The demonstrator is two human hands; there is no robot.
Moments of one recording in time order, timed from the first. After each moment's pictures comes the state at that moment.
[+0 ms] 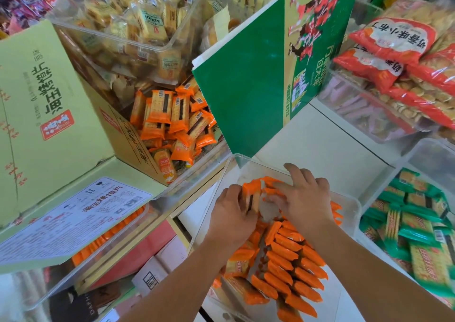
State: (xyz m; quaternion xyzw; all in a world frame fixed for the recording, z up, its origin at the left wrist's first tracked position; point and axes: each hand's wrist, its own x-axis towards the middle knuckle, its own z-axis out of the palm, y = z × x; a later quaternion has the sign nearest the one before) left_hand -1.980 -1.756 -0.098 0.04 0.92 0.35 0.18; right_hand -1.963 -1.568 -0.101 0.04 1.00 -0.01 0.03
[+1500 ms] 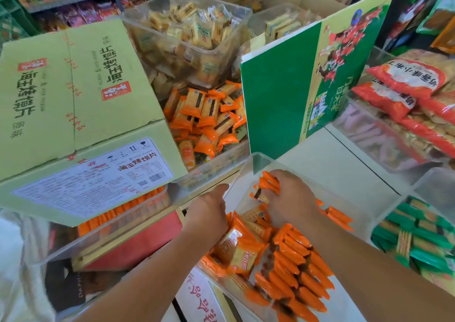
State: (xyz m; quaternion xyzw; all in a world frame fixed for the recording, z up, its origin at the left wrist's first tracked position) left_hand -1.967 -1.834 -0.073 0.04 0.95 0.27 0.13; right_hand -1.983 -1.618 -0.083 0.07 0.96 -0.25 0.07
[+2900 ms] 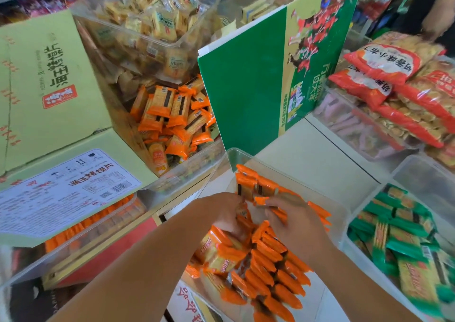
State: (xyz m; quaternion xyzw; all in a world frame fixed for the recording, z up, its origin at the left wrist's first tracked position) left_hand -2.028 -1.750 -0.106 0.23 0.86 0.03 0.46; right_hand -1.918 -1.564 -0.102 -0.01 0.95 -0.31 -0.03
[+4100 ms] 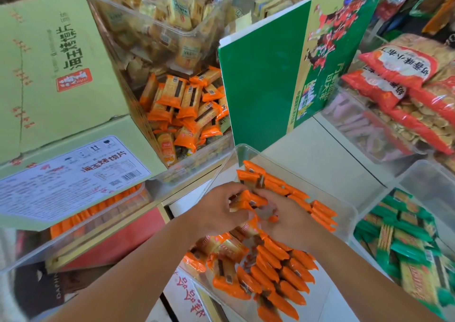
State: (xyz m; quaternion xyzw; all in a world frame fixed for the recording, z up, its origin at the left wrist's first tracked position) left_hand -1.990 -1.793 -0.086 0.16 0.82 0.46 0.30; right_hand -1.939 -1.584 -0.092 0.00 0.88 -0.41 0.23
